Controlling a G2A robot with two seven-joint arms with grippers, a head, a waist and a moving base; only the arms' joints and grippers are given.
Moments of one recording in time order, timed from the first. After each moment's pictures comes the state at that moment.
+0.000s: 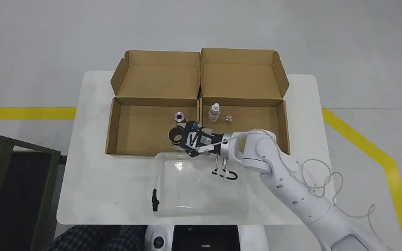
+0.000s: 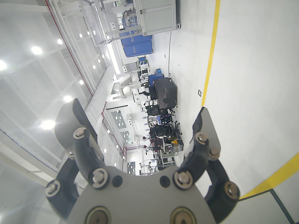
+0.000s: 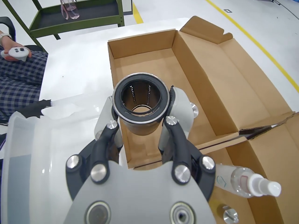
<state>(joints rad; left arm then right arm) -0.01 -0.37 -0.75 -1.25 2.03 -0.40 0.22 -0.88 -1.25 0.80 -1.65 -1.11 -0.59 0.41</state>
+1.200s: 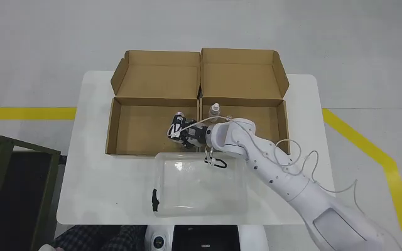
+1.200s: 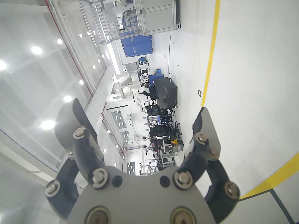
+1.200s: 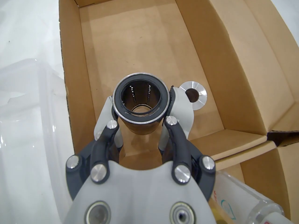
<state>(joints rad) -0.01 -0.37 -0.75 -1.25 2.03 -0.40 0.22 -0.70 -1.36 0.65 -1.34 -1.16 -0.53 0.50</state>
